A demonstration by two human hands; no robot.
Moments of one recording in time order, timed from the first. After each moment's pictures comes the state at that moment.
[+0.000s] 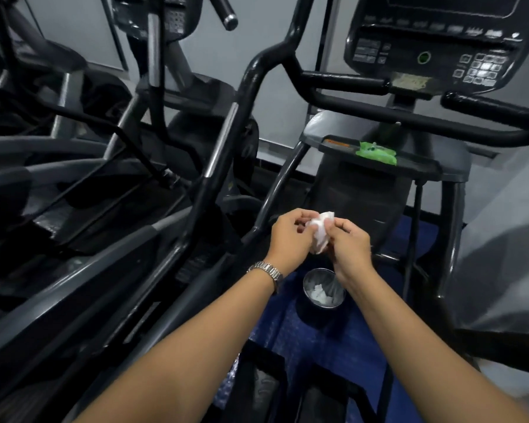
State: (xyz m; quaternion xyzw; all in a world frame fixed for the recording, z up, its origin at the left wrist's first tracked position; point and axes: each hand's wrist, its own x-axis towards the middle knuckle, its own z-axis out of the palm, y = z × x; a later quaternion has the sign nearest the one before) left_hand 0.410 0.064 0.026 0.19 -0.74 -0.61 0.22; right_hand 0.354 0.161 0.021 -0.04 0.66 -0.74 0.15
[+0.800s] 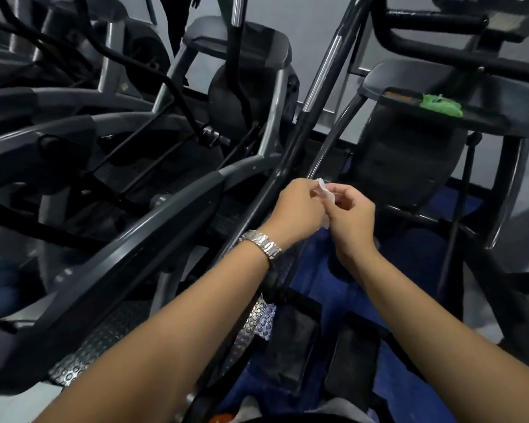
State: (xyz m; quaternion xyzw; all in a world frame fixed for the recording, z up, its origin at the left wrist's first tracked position) left_hand 0.625 -0.015 0.049 0.19 -0.81 -0.54 0.12; right_hand 0.562 0.072 0.012 -0.16 0.69 -0.70 0.09
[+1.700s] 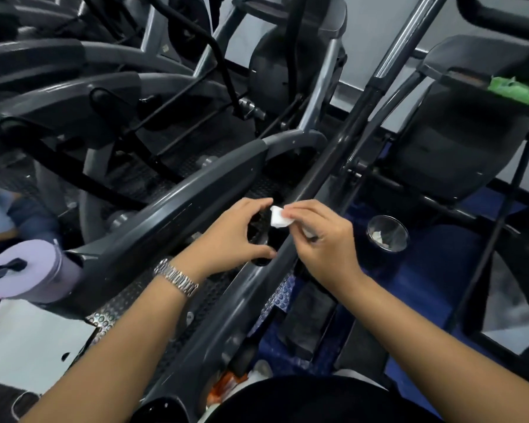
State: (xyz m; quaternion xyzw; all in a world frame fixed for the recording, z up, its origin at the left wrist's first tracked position) left_hand 0.820 -0.101 -0.008 0.20 -0.89 -0.40 0.05; right_hand 0.699 0.034 -0.025 -0.54 0.69 -0.48 -0.08
